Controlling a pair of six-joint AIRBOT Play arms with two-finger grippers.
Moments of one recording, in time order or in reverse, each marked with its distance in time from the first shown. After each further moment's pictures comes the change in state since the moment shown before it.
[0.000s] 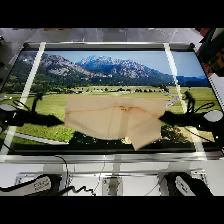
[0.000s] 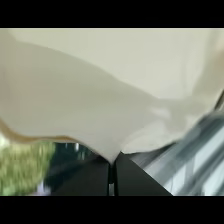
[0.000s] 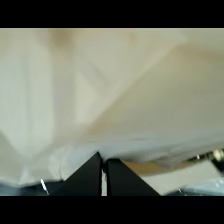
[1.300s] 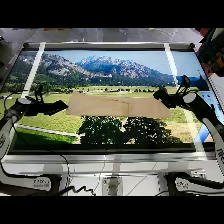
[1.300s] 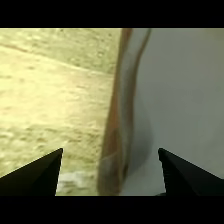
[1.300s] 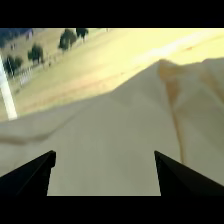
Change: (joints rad) left arm -0.148 -0.264 0.127 0.061 0.489 -0.200; right arm 0.171 -0.451 0.306 -0.216 -0.332 0.274
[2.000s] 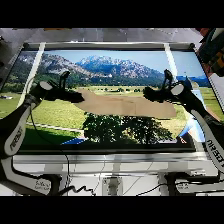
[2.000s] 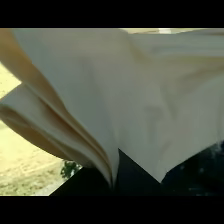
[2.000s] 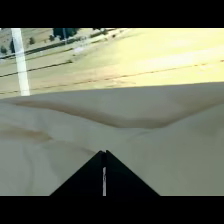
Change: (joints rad) left arm -0.267 -0.026 0.284 0.033 -0.142 0.001; right arm 0.170 -0.093 0.131 0.056 -0.004 -0.046
